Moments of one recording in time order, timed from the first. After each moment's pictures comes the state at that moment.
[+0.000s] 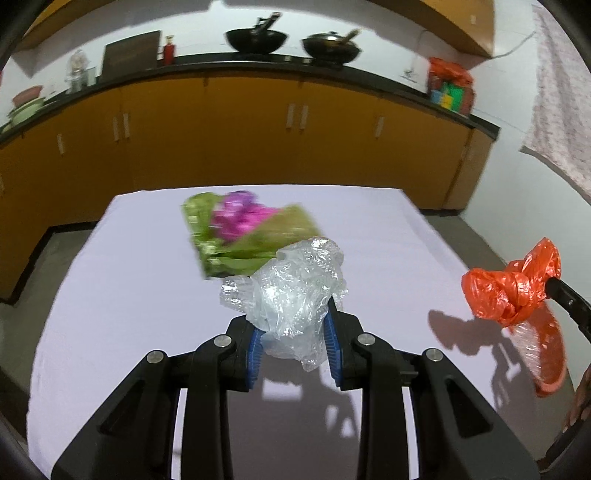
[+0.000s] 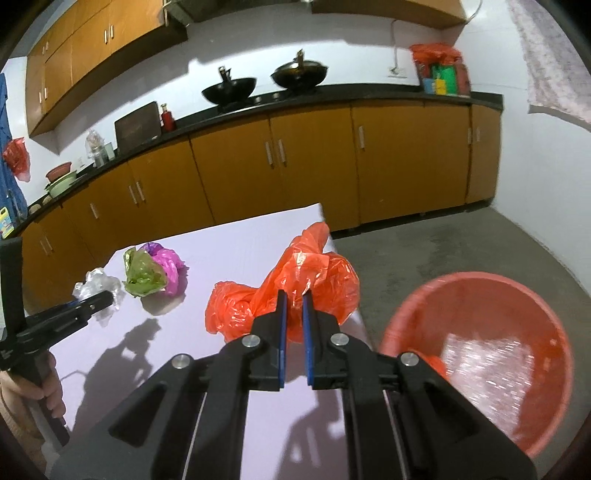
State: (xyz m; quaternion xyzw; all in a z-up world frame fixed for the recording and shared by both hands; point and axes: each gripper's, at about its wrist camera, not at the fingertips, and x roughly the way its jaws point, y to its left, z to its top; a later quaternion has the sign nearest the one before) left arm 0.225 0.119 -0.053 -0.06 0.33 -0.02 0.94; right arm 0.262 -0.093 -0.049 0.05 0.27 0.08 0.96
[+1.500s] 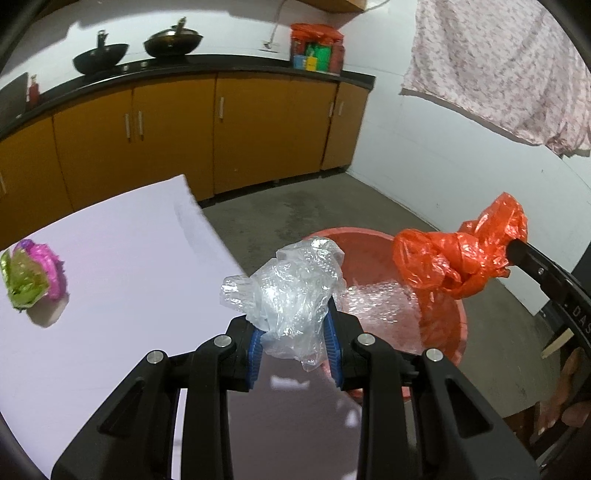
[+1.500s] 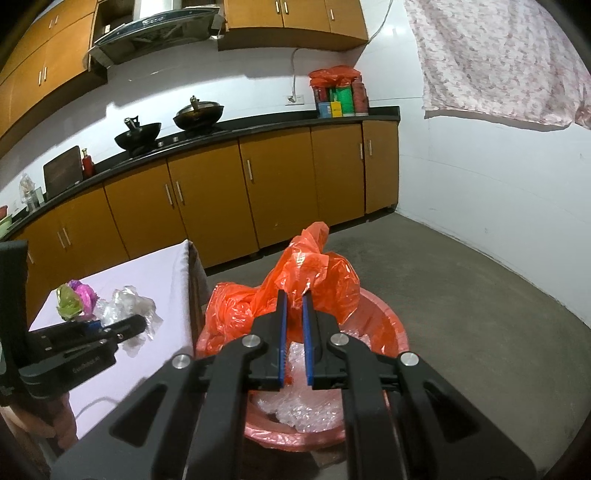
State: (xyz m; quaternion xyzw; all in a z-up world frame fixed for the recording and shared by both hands) left arm 0.218 -0.109 -0.039 0.01 0.34 -0.23 0.91; right arm 0.171 -0.248 -0.022 0.07 0.23 -0.09 0.97
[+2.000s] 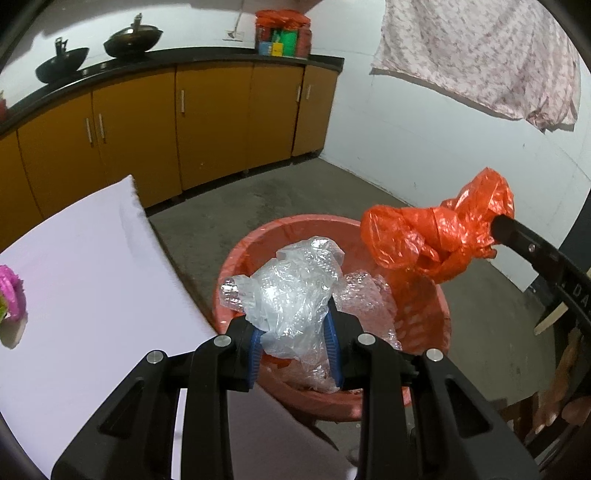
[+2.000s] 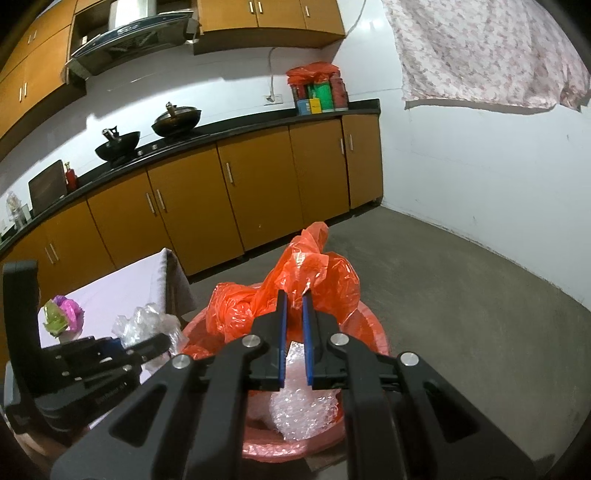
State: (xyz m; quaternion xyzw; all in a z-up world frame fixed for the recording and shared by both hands) left arm 0.225 -0.161 -0.054 0.04 0.36 -0.27 0.89; right arm 0.179 -0.282 -0.029 0.10 0.23 -0.12 0.96
